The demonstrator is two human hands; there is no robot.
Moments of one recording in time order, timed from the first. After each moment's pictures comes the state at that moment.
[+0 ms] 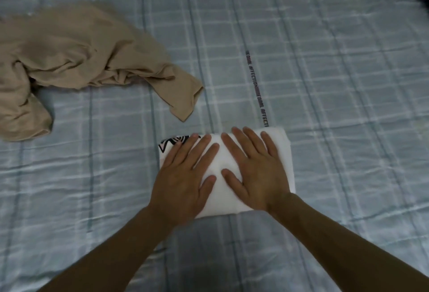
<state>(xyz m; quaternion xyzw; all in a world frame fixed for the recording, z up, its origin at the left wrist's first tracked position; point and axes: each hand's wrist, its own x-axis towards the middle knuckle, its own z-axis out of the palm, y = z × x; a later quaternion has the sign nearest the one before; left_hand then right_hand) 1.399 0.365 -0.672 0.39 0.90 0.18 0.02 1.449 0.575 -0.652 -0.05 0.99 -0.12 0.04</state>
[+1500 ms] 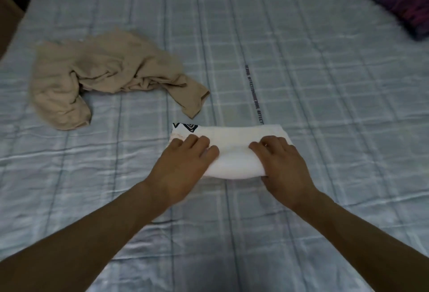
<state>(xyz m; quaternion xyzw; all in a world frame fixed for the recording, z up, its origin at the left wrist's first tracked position) 1.419 0.361 -0.564 0.45 0.89 -0.01 0.01 1.500 0.599 -0.586 -0.04 1.00 -0.08 -0.01</state>
